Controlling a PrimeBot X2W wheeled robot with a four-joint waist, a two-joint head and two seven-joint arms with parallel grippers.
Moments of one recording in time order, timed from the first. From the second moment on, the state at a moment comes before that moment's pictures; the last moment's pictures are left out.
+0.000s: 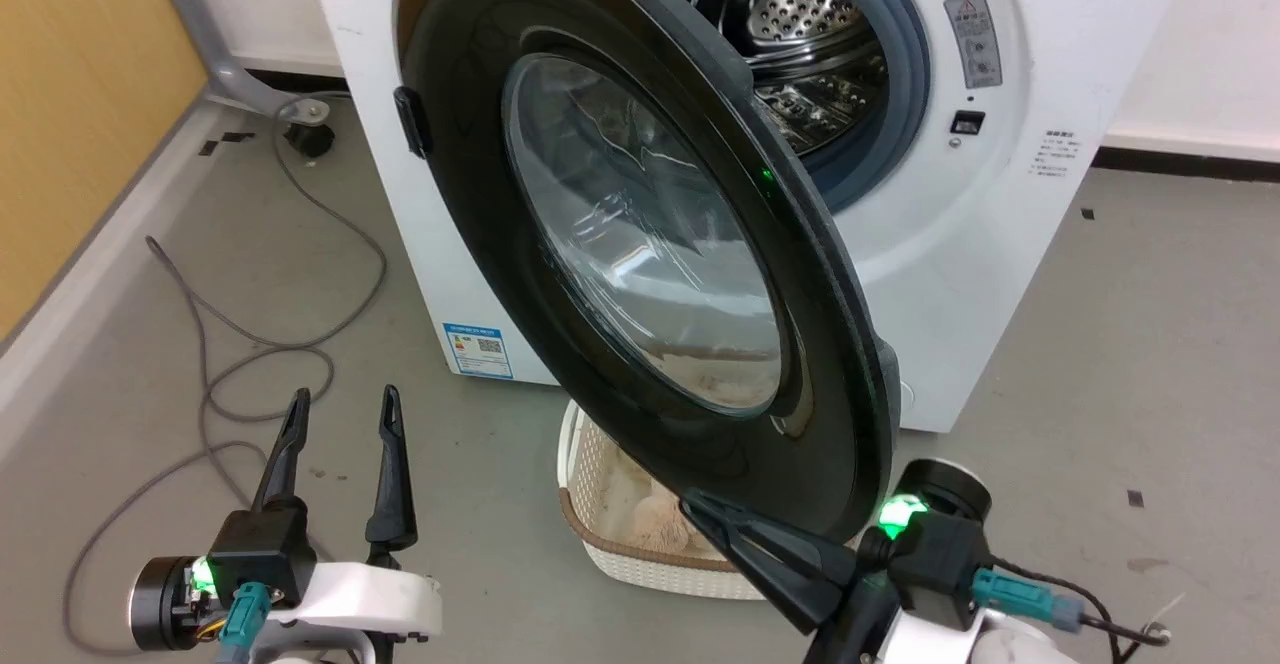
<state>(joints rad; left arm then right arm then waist) -0.05 0.10 -0.04 0.05 -0.10 0.08 -0.26 -0.35 -0.41 0.85 0.01 0.51 0.13 -0.26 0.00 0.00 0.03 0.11</state>
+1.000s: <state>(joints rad) -0.17 0.06 -0.09 0.03 -0.05 0.06 -0.26 -0.50 -0.39 0.37 0.39 0.45 0.13 -0.26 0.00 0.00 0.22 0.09</state>
